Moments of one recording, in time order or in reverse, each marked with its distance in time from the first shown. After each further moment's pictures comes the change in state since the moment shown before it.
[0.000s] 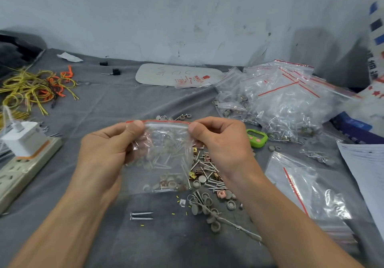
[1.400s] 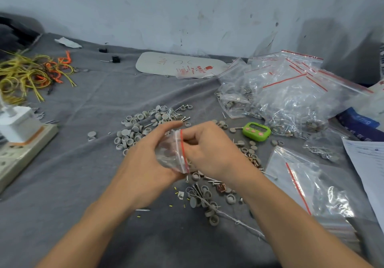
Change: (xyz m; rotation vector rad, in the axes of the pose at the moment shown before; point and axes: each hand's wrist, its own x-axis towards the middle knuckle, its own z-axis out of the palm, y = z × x) left_hand -0.017 -0.044 0.011 0.787 -0.341 0.351; right_hand -0.001 0.012 0.006 -0.520 -0.362 -0.029
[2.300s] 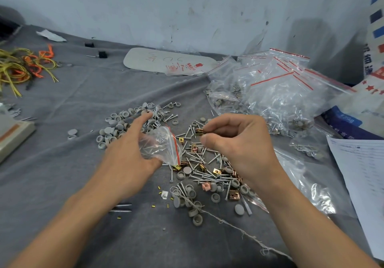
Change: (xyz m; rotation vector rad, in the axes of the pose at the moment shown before) left_hand 0.015 -0.016 0.008 0.277 0.045 -0.146; right_hand -0.036 0.021 -0.055 0.270 0.315 -0.063
